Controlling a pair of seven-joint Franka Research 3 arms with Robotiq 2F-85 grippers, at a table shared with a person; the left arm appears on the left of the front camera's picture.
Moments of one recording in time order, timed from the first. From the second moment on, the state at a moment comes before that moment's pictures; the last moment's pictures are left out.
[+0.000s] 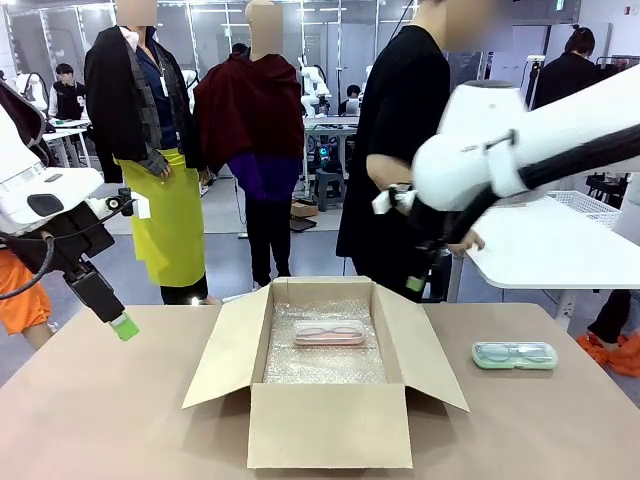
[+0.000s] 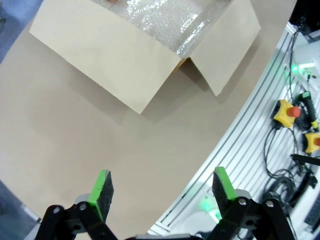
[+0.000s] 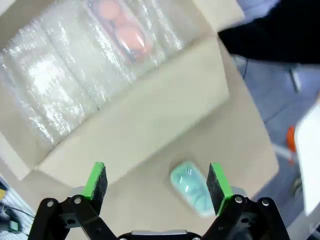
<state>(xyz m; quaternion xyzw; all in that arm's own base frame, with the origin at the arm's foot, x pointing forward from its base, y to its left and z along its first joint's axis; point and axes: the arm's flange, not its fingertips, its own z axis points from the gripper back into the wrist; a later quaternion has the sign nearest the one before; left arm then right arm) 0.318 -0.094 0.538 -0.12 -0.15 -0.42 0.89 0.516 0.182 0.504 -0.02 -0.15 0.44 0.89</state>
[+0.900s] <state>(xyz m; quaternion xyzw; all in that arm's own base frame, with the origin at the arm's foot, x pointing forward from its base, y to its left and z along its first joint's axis) 0.318 -0.094 0.538 -0.12 -0.15 -0.42 0.89 0.383 0.033 0.481 0.01 -0.13 0.16 0.98</state>
